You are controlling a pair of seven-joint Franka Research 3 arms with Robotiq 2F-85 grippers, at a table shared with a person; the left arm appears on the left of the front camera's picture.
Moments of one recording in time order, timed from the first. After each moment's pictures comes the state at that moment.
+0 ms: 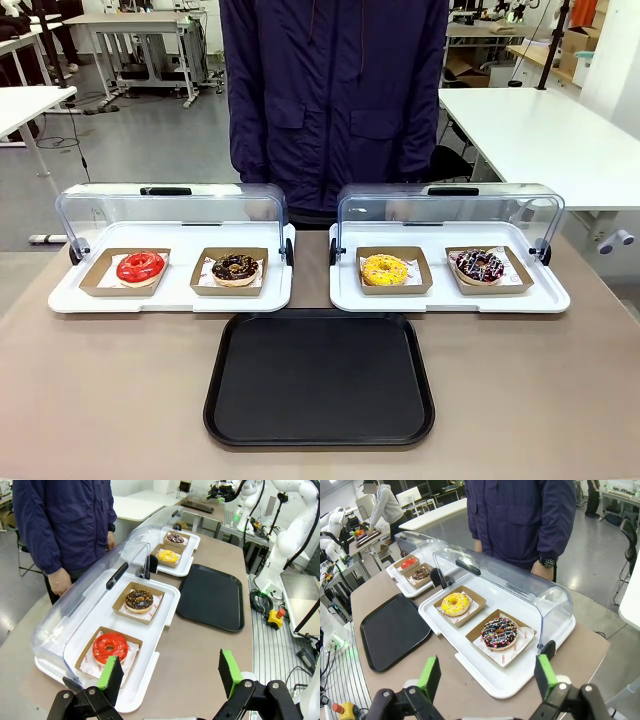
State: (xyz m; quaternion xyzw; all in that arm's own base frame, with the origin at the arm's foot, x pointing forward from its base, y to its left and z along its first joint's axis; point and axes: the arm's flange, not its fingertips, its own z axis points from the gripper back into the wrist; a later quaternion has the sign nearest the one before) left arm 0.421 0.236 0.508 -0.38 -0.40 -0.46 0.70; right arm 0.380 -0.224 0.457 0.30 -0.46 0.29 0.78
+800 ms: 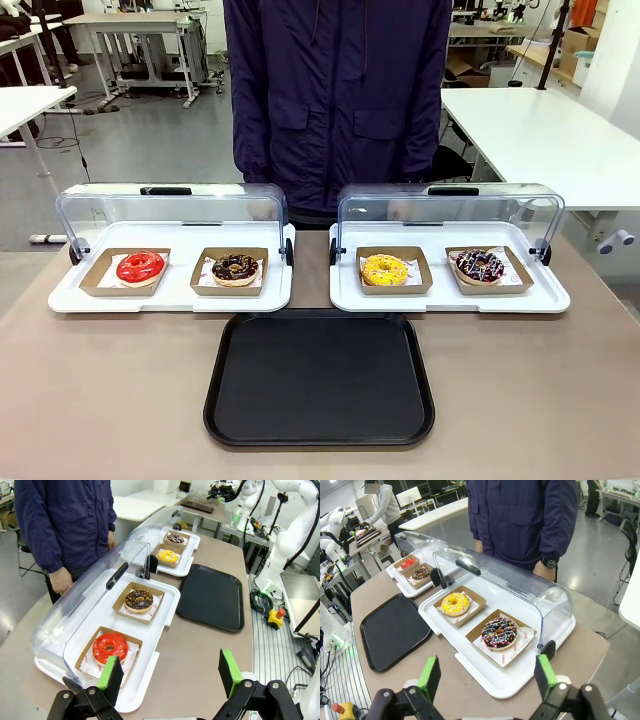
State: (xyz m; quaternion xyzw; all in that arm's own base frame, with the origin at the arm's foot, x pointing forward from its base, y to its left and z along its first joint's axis) left arm 0.421 0.236 0.508 -0.38 -0.40 -0.46 0.70; right arm 0.380 -0.224 0.457 0.30 -0.46 0.29 0.78
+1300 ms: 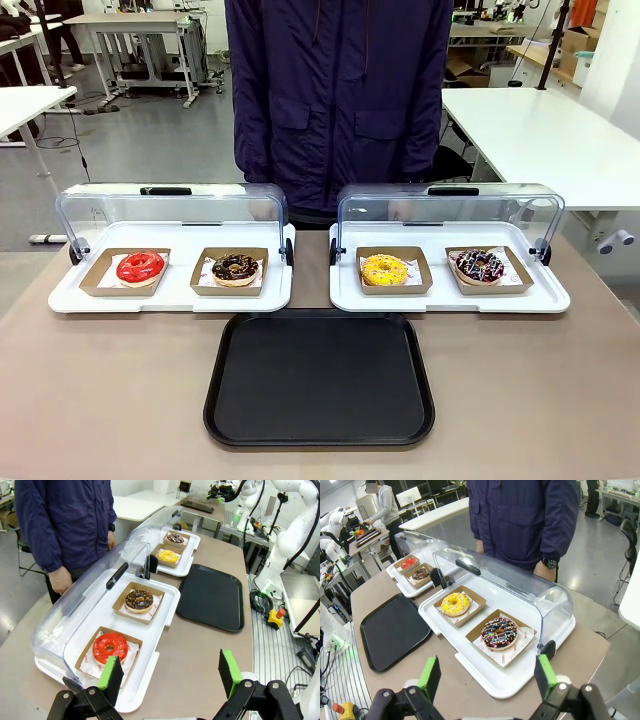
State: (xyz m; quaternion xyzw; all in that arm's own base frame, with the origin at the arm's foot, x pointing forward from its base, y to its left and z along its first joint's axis) left arm 0.421 0.236 0.508 -0.38 -0.40 -0.46 0.70; right arm 0.380 -0.224 0.457 0.30 -0.46 0.29 0.78
